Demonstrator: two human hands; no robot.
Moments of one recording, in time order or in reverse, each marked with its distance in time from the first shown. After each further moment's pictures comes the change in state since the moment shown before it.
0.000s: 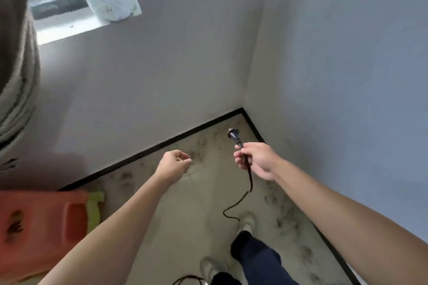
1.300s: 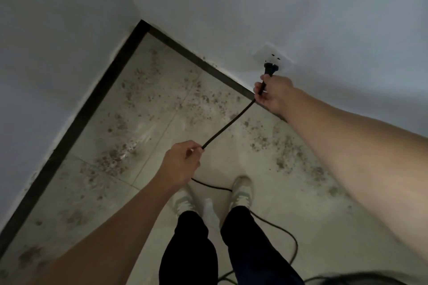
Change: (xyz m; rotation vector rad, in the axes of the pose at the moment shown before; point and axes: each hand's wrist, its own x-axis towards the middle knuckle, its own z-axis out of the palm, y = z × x) left_hand 0.391 -0.103 0.319 0.357 -0.682 0.150; right_hand 0.435 0.129 -0.288 0.532 0.891 0.241
